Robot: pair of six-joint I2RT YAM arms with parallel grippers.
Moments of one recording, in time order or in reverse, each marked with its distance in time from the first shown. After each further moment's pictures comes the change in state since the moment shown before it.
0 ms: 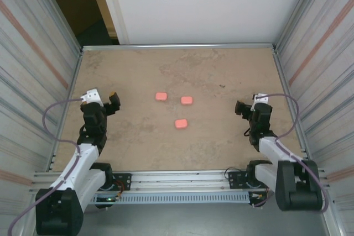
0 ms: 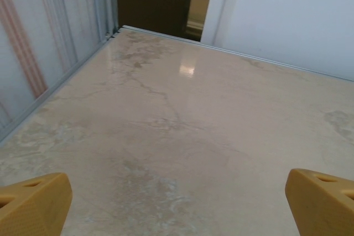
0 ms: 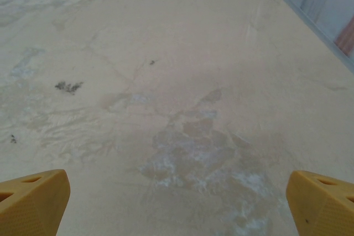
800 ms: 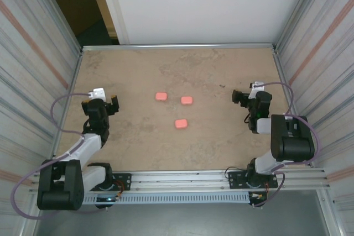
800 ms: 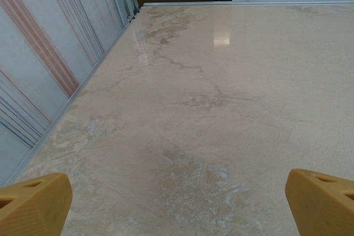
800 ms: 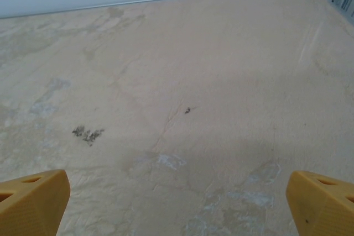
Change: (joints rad) left arm 0.034 0.259 -0.001 0.161 -0.051 0.216; right arm -0.080 0.429 0.163 0.322 -0.218 -0.040
